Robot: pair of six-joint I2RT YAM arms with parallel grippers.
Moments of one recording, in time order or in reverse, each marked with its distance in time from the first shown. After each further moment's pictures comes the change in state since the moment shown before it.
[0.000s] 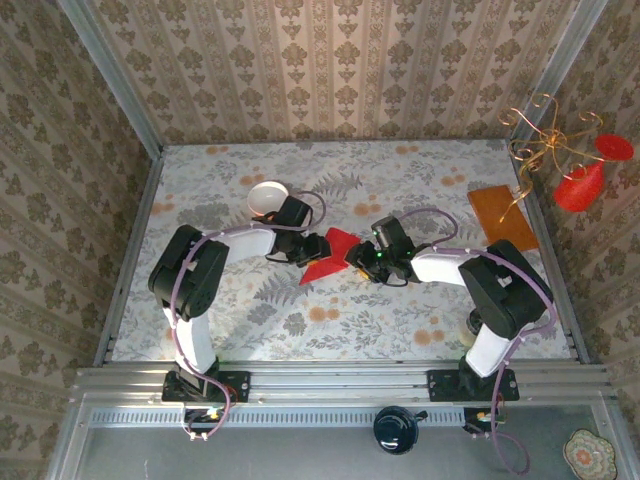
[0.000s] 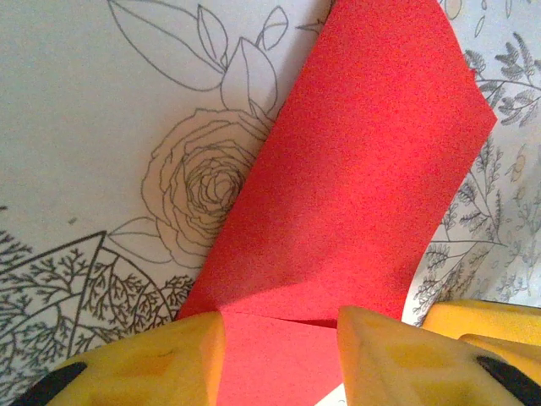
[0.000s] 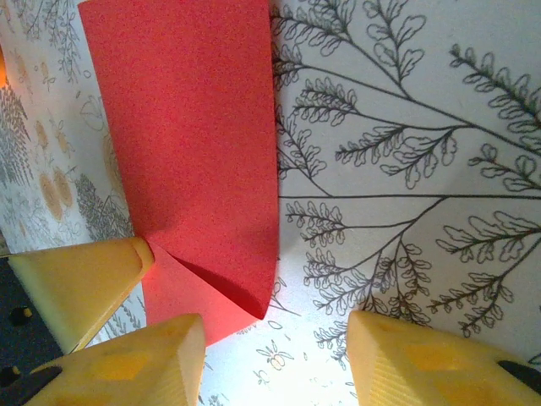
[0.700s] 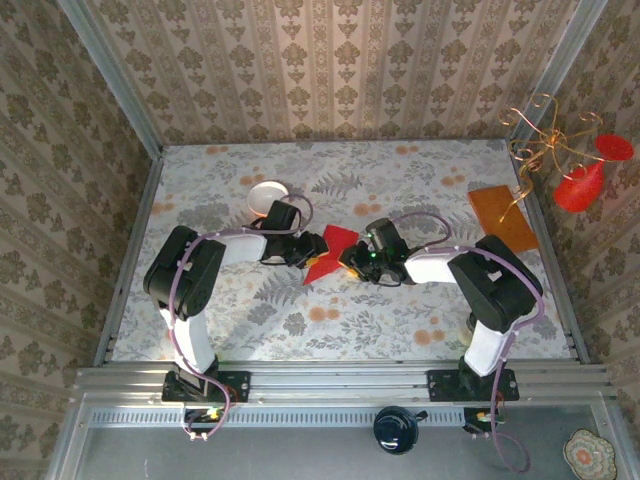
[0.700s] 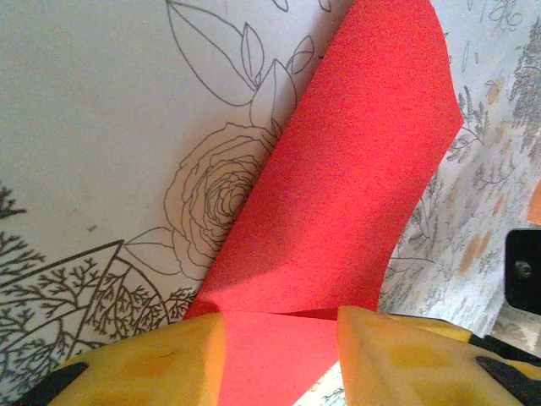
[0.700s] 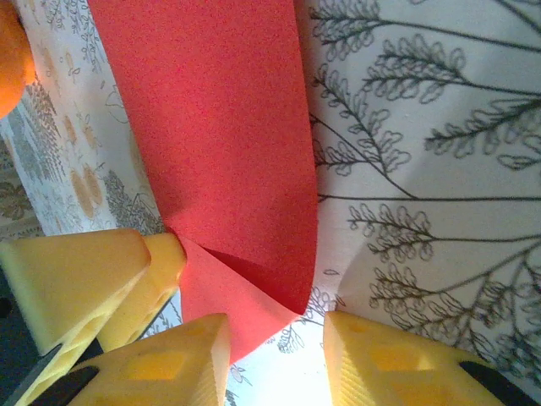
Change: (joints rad) left arm 0.057 -0.012 -0.116 0.215 0.137 -0.171; right arm 0.029 0.067 0.001 0.134 -0.032 0.089
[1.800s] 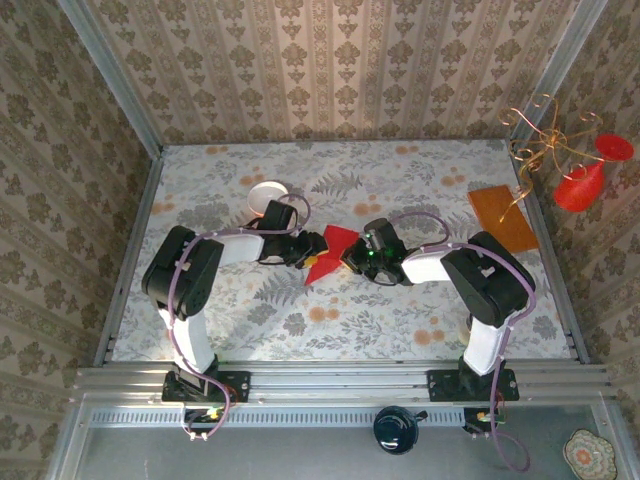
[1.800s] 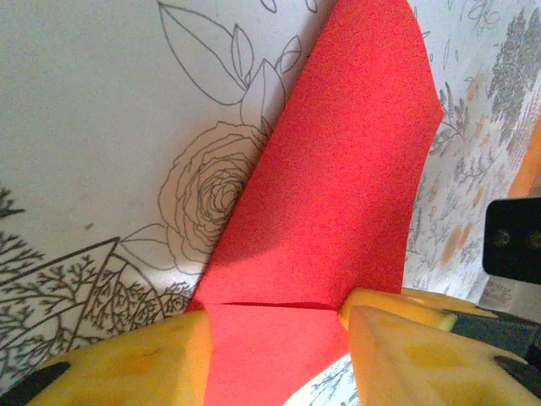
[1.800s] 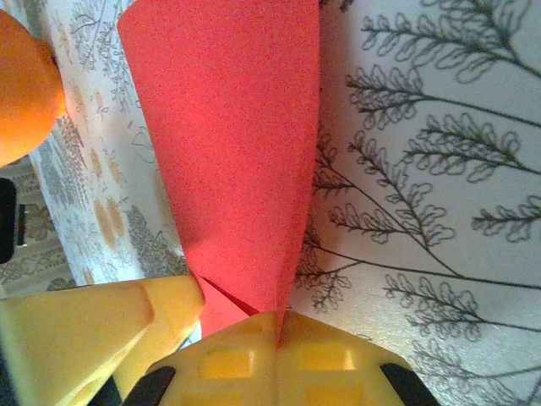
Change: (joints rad) left arm 0.022 -0.014 -0.010 0.008 0.044 0.021; right arm -0.003 0.040 0.000 0.101 0.052 0.030
